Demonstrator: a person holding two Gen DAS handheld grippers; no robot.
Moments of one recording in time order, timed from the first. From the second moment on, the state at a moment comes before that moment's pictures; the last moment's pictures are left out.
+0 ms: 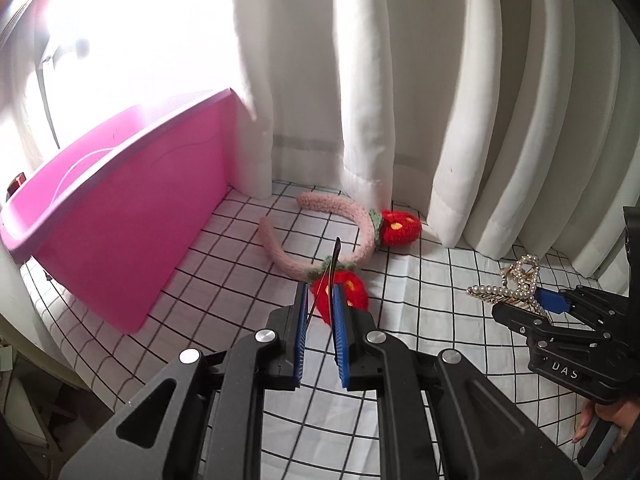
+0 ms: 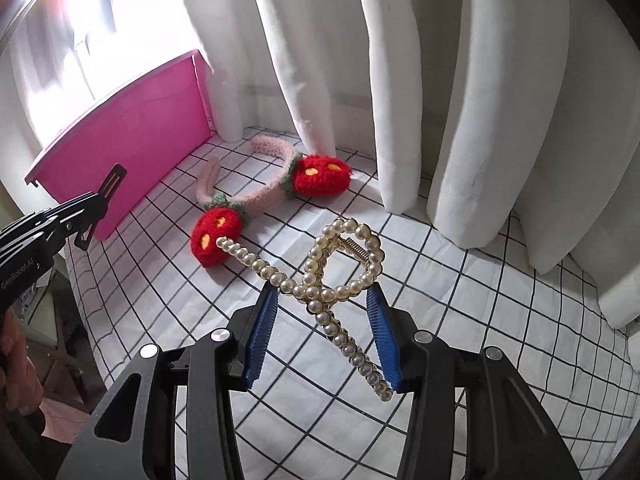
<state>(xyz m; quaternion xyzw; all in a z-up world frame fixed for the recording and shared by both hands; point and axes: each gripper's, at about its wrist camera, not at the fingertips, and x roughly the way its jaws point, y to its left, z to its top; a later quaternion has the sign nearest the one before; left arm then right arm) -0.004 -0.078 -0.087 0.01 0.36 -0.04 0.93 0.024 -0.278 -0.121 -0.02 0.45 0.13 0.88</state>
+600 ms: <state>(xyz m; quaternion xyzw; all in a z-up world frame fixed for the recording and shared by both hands) 0.010 0.014 -0.012 -0.01 0.30 -0.04 0.95 0.054 -0.178 -0.038 -0.01 0.39 0.16 0.91</state>
